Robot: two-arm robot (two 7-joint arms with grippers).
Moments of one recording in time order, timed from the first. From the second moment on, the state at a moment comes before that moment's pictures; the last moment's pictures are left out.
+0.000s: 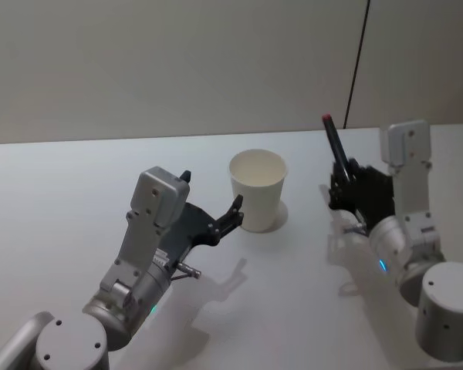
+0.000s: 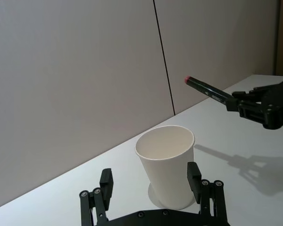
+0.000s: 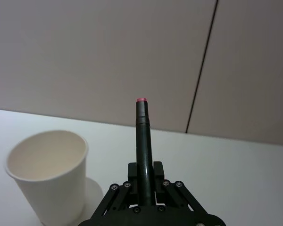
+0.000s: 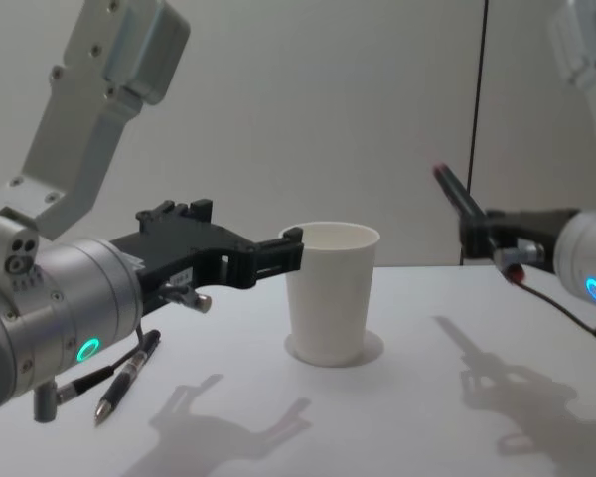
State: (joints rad) left arm -0.24 0.38 0.45 -1.63 -0.20 0.01 -0.01; right arm 0.27 0.06 -0.28 -1.54 0.02 0.24 -0.06
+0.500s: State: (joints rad) left arm -0.24 0.38 0.45 -1.63 -0.20 0.01 -0.01; right arm 0.35 0.04 -0.31 -1.46 -0.10 0.02 0.14
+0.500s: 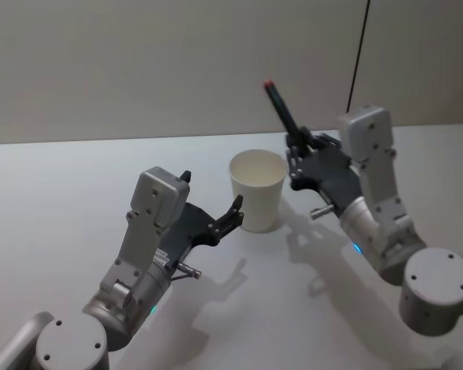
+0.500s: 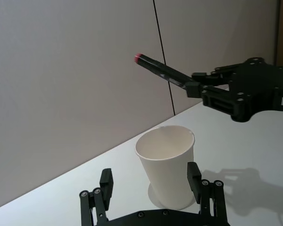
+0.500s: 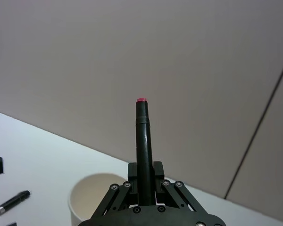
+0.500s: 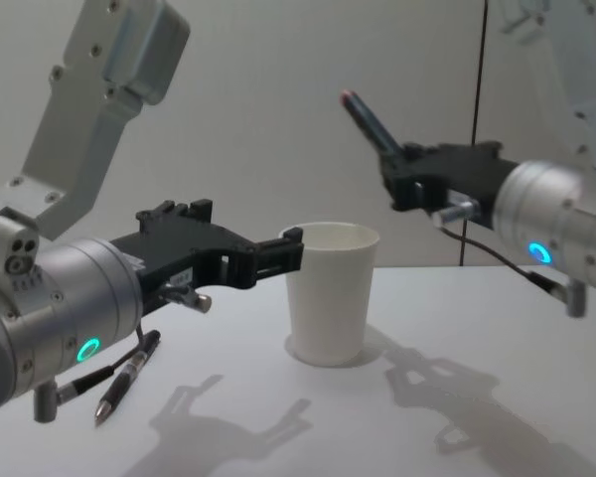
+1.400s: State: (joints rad) left arm -0.24 0.38 0.45 -1.63 -0.20 0.01 -0.01; right arm 0.55 -0.03 -0.32 -1.13 -0.17 -0.22 0.26
